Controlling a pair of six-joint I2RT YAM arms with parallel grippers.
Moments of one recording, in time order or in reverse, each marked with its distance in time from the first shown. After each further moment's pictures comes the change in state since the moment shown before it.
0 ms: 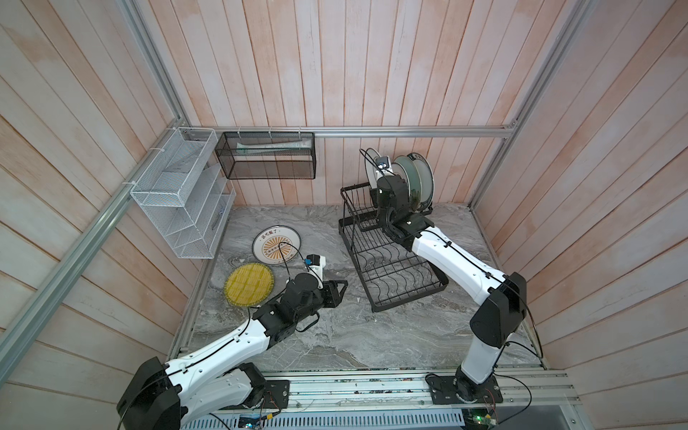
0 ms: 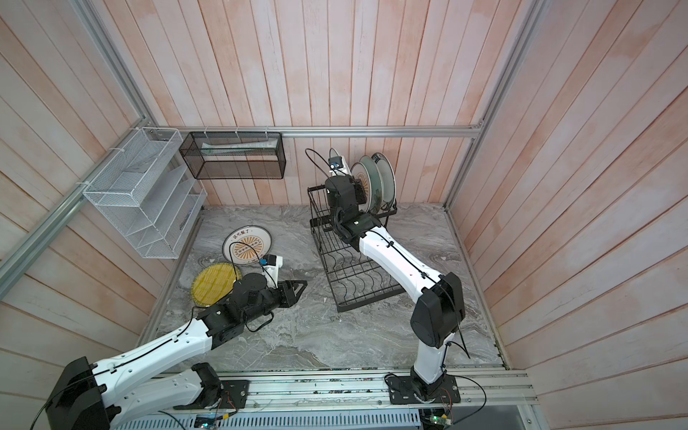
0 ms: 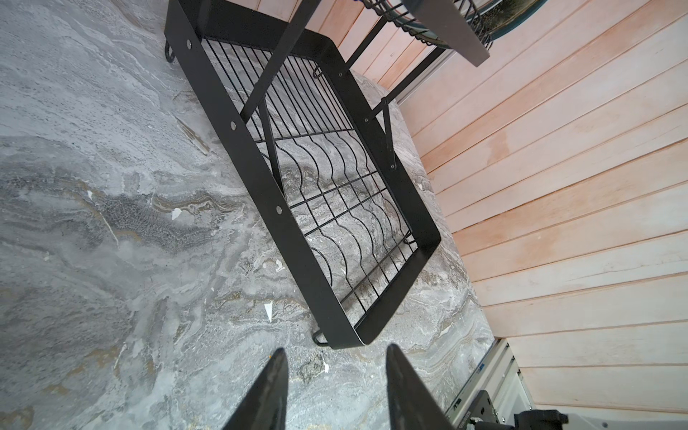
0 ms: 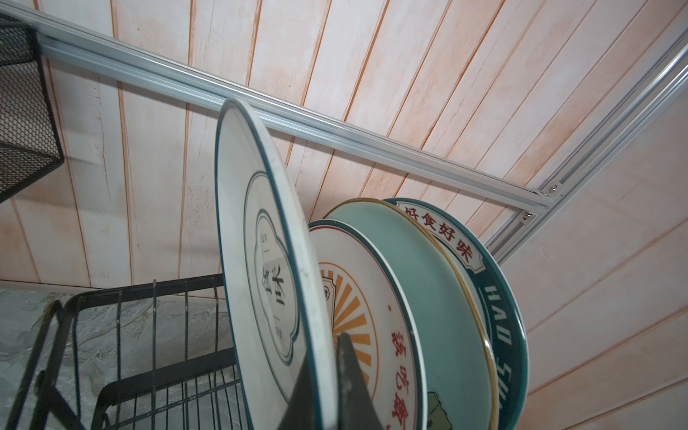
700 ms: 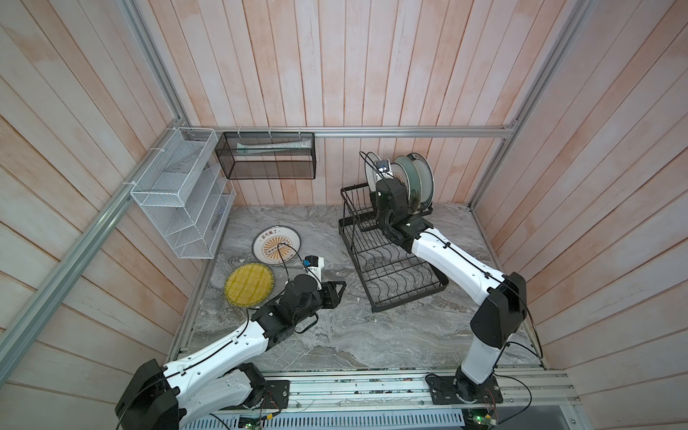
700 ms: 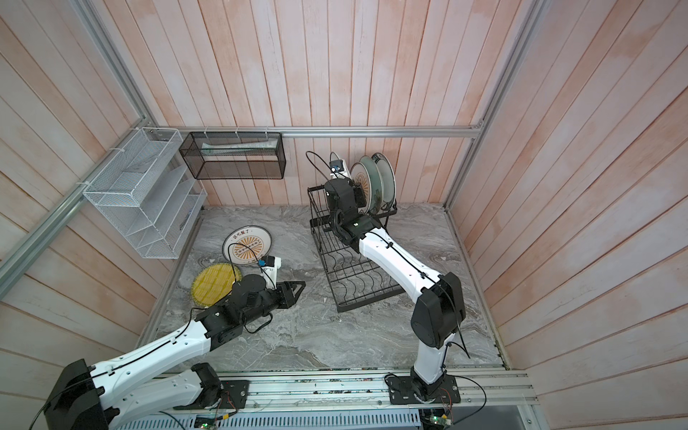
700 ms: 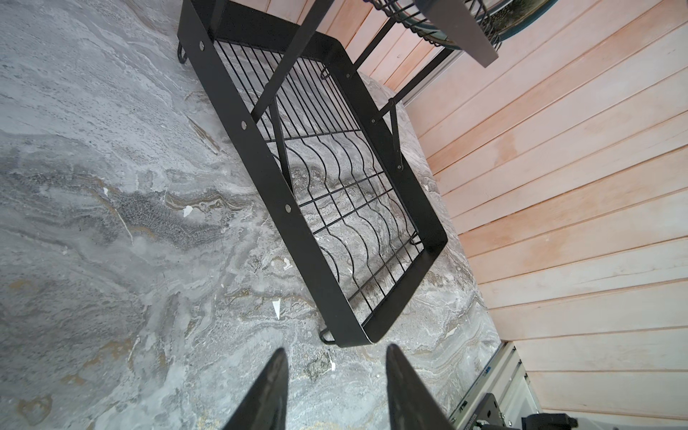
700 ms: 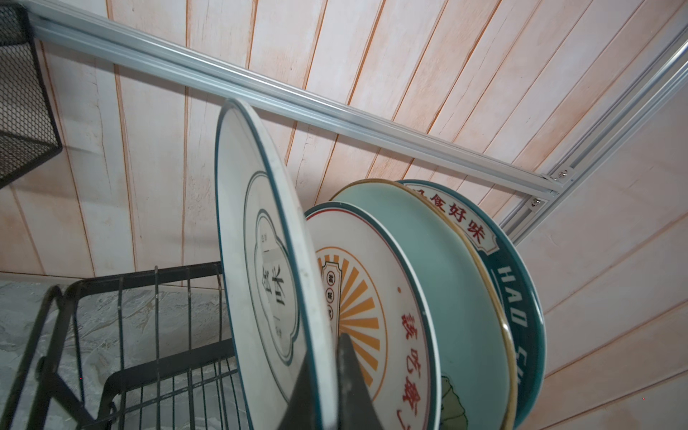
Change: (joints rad) left arm 0.000 -0.014 -0.011 -0.012 -0.015 0.000; right arm 0.000 -0.005 -0.041 -0.009 -0.001 0.049
